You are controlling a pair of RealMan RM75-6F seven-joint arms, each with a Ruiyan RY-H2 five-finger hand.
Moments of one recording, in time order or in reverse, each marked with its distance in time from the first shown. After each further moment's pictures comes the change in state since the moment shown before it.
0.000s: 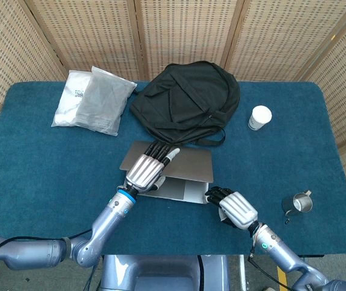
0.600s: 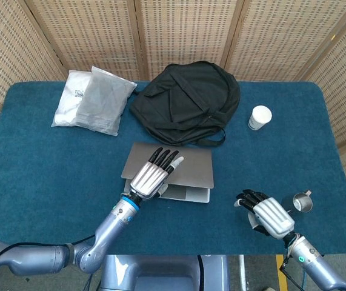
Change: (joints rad) left arm 0.050 -0.059 0.000 0.013 0.068 -0.015 0.072; right arm -0.133 0.203 -0.039 -0.029 -0.103 0.144 0.107
